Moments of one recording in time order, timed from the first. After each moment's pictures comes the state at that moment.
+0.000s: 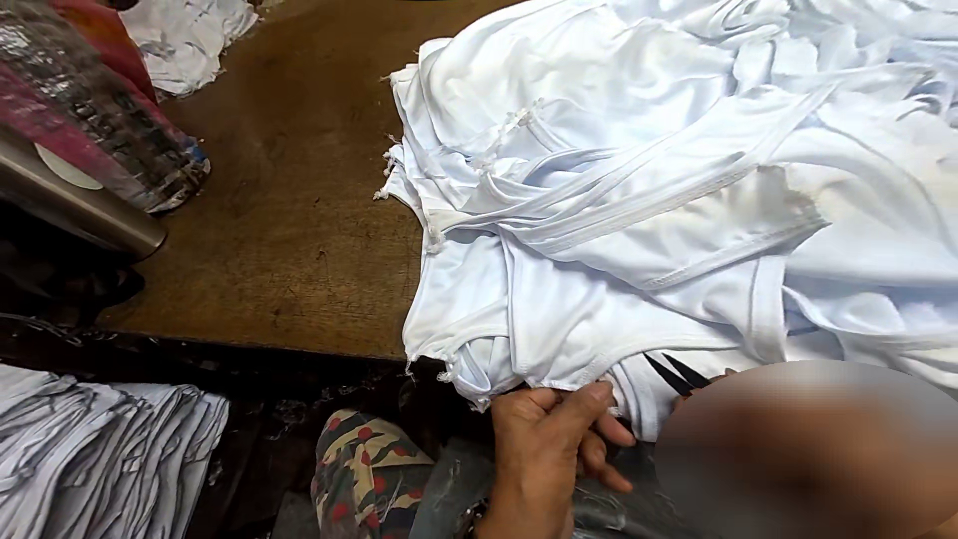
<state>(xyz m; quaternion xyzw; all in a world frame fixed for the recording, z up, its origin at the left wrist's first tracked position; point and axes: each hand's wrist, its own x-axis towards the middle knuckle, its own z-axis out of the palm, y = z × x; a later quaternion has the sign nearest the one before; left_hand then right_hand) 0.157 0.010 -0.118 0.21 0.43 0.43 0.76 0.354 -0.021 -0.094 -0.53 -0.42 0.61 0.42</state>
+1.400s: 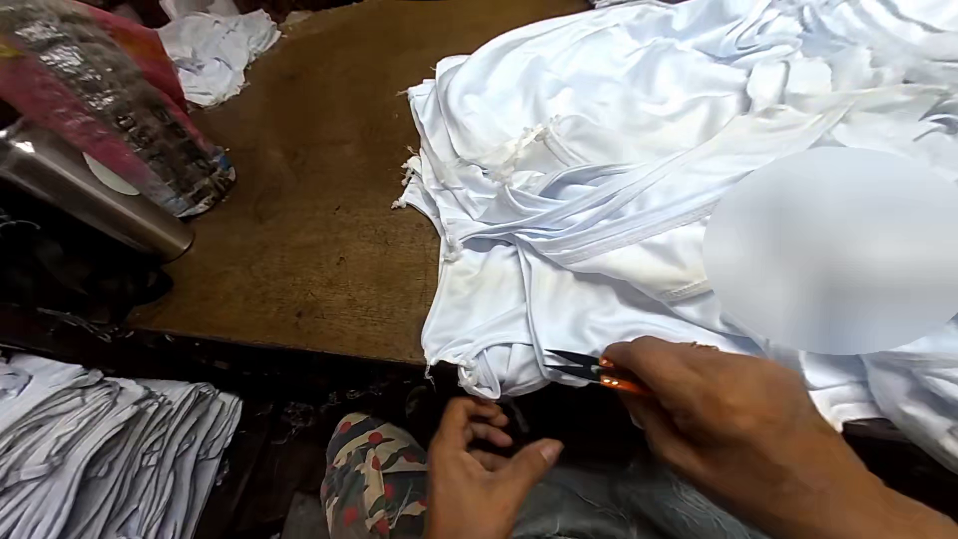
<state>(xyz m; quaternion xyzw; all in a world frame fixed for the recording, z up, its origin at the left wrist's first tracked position) 0.086 -0.015 -0.137 0.50 0.56 0.47 0.47 0.309 0.031 -0.100 -0.48 -0.82 -0.03 0.30</state>
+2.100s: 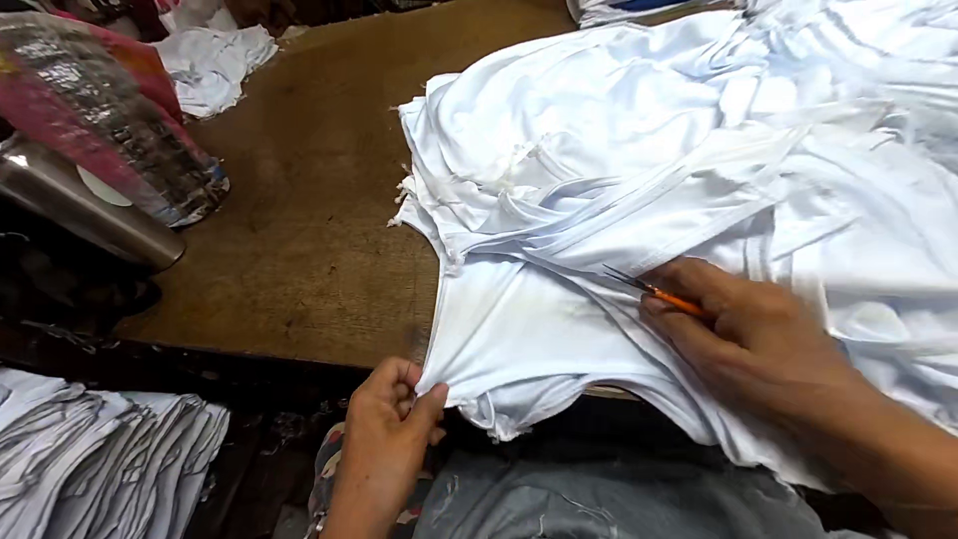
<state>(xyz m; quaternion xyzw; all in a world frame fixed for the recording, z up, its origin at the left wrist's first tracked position) 0.043 0.031 -0.096 0.51 0.61 0.42 0.43 0.368 0.073 -0.091 -0.60 -0.72 0.13 0.31</state>
